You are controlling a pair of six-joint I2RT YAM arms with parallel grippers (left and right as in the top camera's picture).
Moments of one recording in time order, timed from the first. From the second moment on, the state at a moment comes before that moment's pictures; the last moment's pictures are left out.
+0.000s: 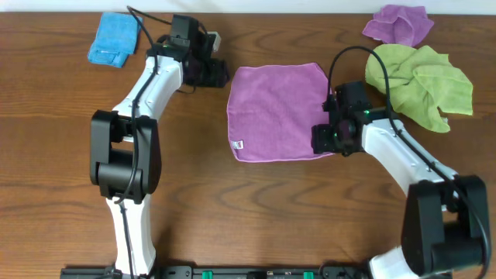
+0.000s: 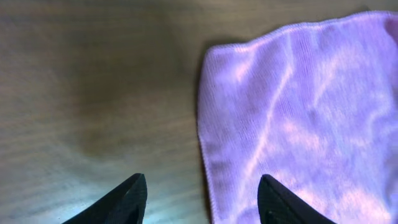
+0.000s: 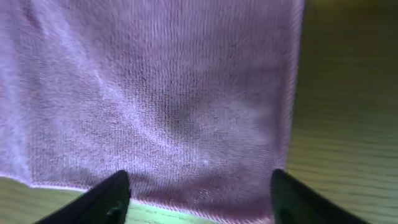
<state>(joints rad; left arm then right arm) -0.19 2.20 1.74 -0.68 0.42 -0.10 0.16 1.69 1.03 -0.66 -0.10 0.14</state>
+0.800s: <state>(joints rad) -0.19 2.20 1.62 -0.69 0.60 -0.20 0.09 1.60 1.03 -0.73 -0.10 0.14</state>
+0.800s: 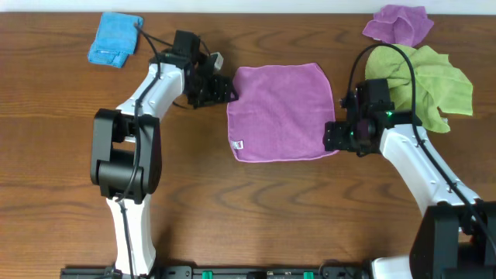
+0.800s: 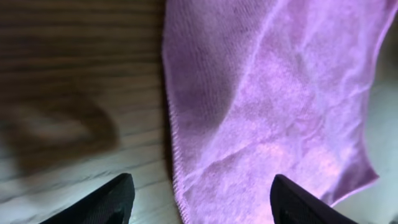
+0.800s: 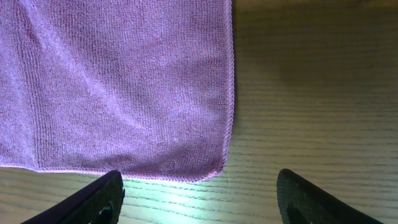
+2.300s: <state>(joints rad) -0.19 2.27 1.35 0.22 0.83 -0.89 0.09 1.60 1.03 -0.76 -0.19 0.14</state>
